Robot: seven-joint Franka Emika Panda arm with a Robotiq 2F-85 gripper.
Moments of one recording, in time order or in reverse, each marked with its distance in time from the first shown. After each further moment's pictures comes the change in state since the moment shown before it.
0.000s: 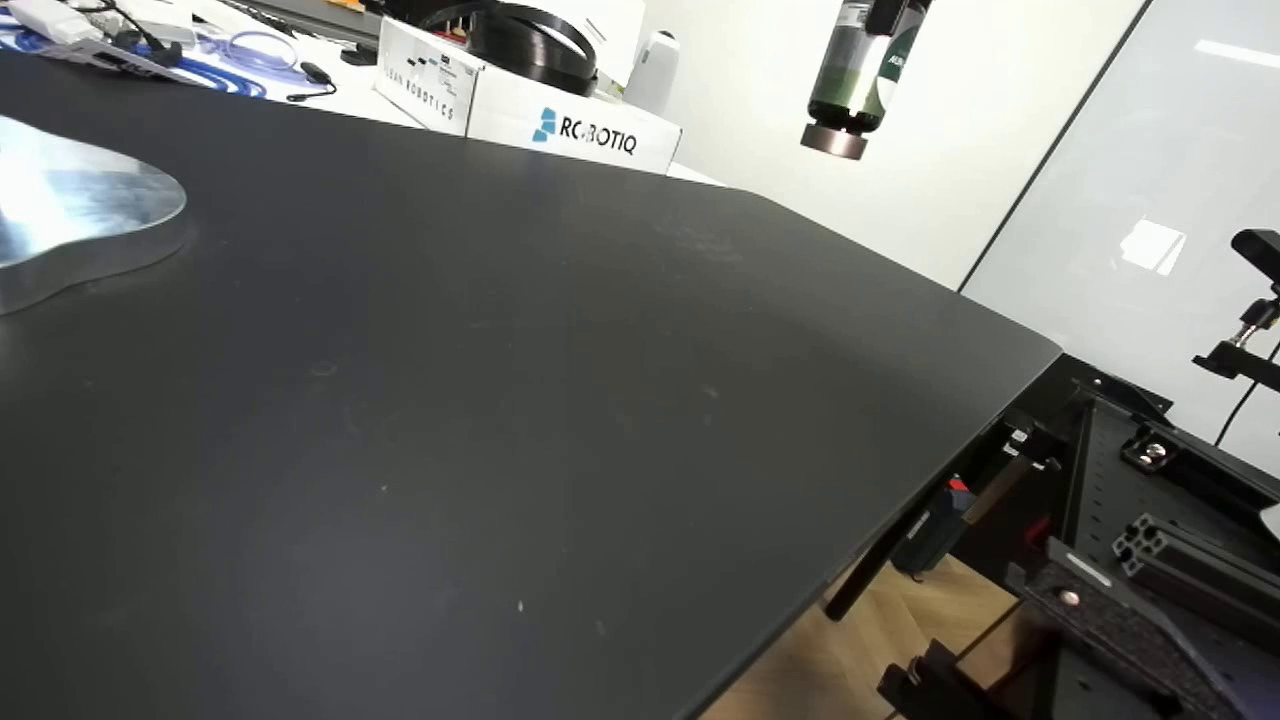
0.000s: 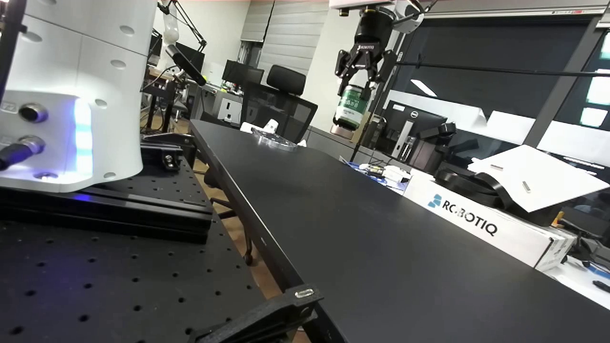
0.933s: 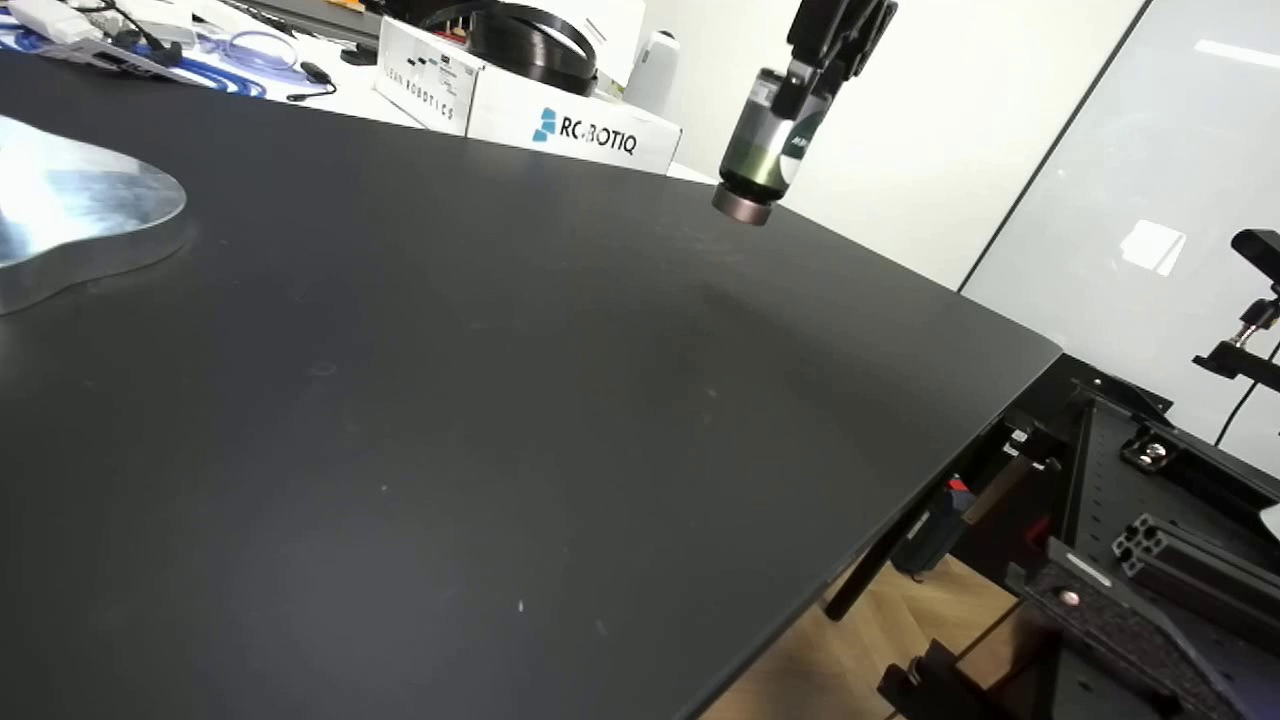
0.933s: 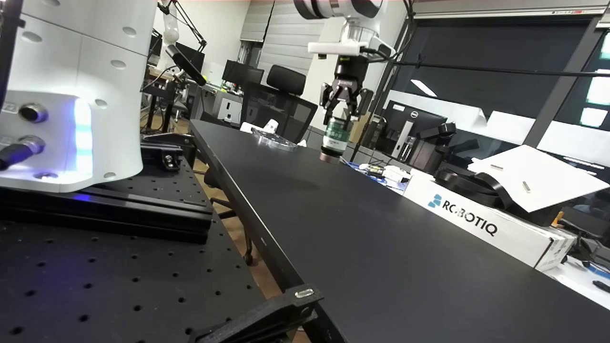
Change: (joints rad) arm 0.043 0.156 0.022 -0.081 -0.043 0.358 0.084
